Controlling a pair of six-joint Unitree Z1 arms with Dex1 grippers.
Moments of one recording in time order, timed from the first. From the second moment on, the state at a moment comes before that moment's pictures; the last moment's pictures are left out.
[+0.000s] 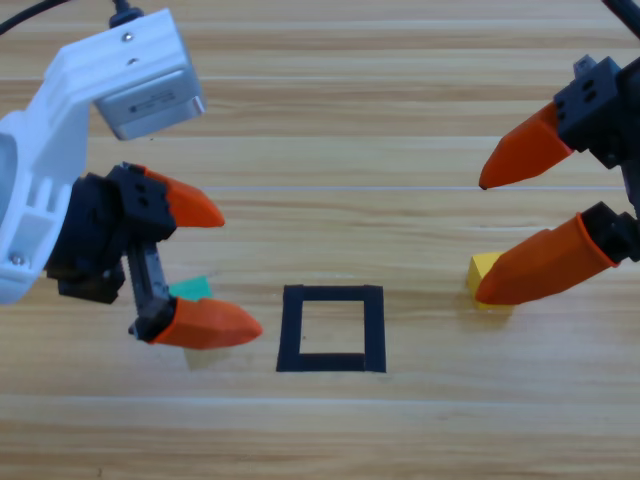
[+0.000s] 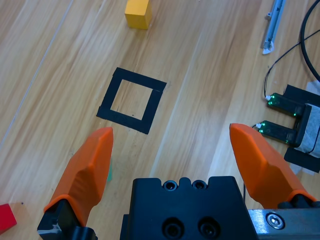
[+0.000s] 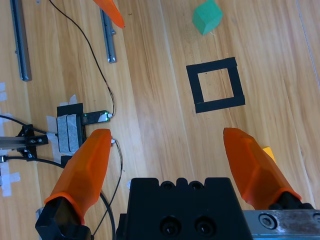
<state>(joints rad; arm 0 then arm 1) -0.89 1.33 -0.87 0.29 -0.13 0.21 0.89 1.56 -1.40 0.82 0.37 -0.38</state>
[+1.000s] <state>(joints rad) -0.80 1.36 -1.00 0.39 0.08 -0.01 0.90 1.89 -1.49 0.72 -0.36 0.35</state>
